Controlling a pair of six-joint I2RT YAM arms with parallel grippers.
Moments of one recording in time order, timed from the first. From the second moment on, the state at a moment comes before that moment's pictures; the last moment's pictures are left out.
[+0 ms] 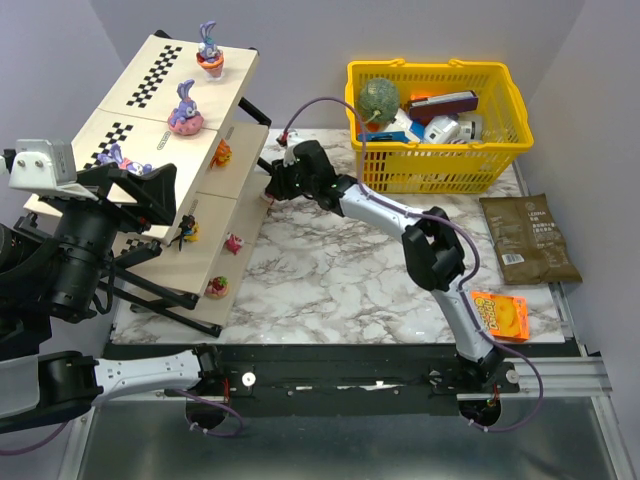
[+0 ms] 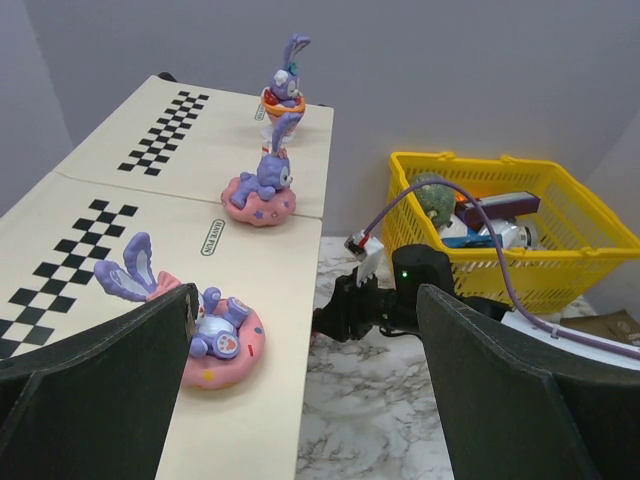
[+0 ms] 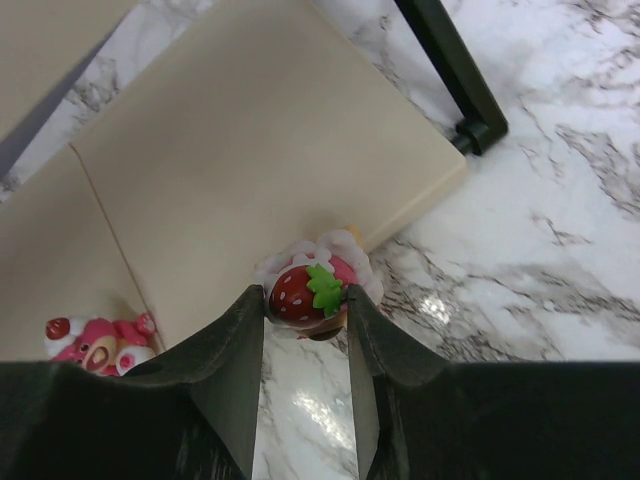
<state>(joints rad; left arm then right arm) -1.15 0.85 1.89 -0.83 -0.96 0.00 0.75 2.32 1.97 -0.06 -0.14 0.26</state>
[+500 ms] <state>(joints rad) -1.15 0.87 1.90 -0.81 -0.96 0.01 0.78 2.43 2.07 -0.06 -0.17 0.29</state>
